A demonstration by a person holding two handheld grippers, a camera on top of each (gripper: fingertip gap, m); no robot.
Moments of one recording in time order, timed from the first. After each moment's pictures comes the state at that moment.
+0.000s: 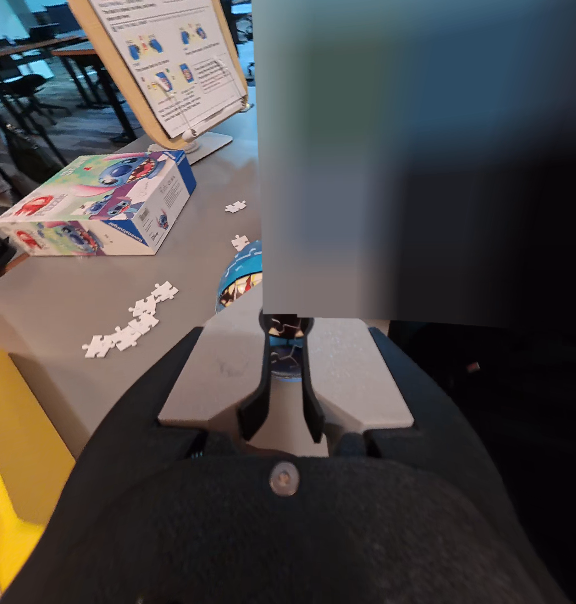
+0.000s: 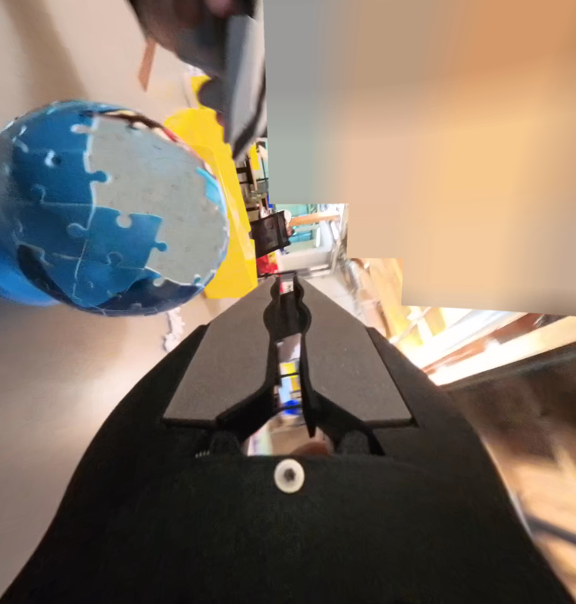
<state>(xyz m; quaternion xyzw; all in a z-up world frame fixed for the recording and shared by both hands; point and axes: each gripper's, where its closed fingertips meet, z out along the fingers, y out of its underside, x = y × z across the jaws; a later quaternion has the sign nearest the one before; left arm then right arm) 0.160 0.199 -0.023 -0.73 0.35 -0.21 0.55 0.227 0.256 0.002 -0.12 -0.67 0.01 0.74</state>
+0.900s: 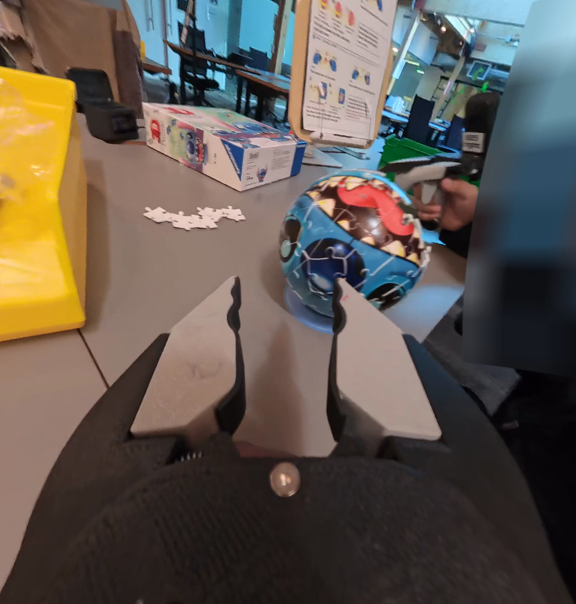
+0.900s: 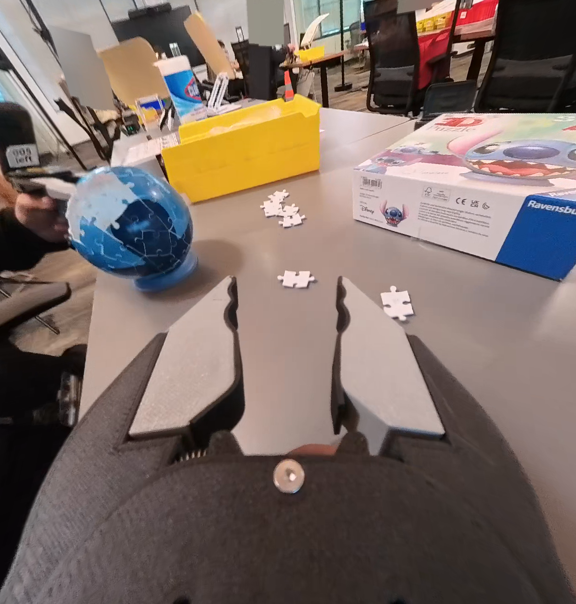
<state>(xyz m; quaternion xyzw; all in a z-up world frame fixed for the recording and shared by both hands) 0.093 0.176 -0.084 -0.76 0.07 -0.21 0.61 0.354 0.400 -0.078 -0.61 -0.49 0.47 0.41</state>
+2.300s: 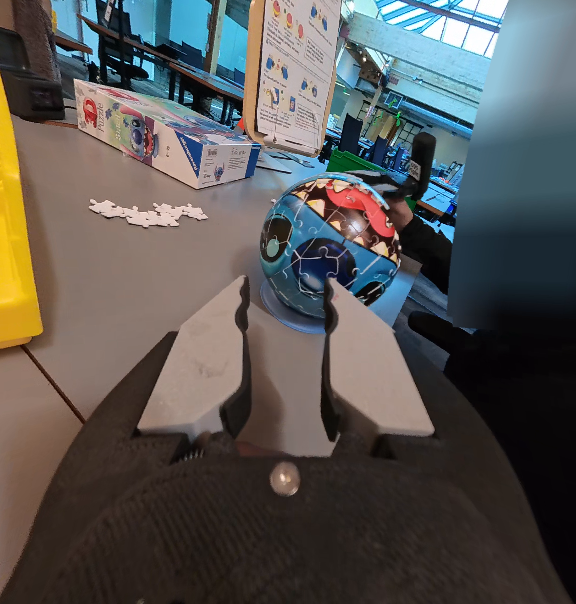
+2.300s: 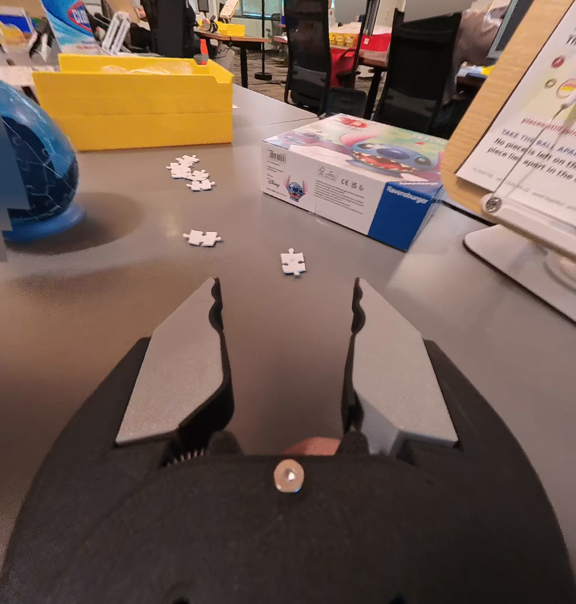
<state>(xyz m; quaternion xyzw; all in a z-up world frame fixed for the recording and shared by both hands) 0.094 0.178 -0.087 -0.73 0.09 -0.32 0.60 0.407 0.454 -0.096 -0.62 -0.49 0.34 0.51</state>
